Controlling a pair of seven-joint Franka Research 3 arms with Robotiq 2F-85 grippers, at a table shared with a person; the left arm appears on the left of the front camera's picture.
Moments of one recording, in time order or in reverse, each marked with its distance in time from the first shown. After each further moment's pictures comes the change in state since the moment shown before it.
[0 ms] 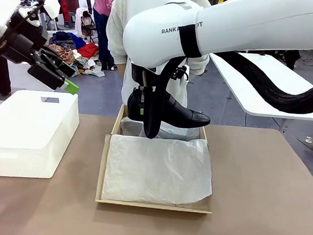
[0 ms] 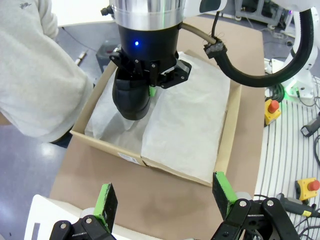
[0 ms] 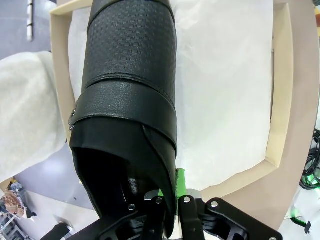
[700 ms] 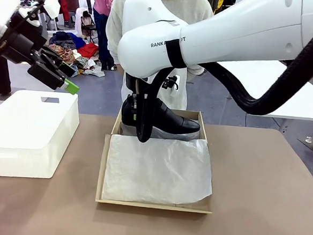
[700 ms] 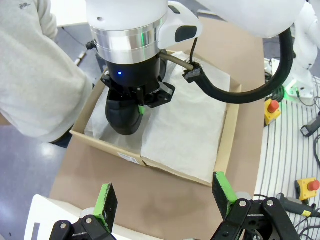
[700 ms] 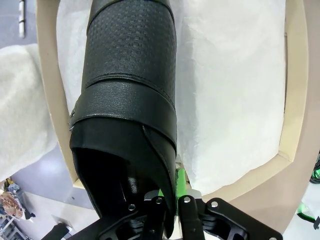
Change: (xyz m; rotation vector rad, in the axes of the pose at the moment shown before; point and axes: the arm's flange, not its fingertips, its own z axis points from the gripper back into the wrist) left arm 0.000 0.000 0.000 0.000 0.000 0.000; right arm -0.019 0.017 -0.037 -0.025 0.024 -0.016
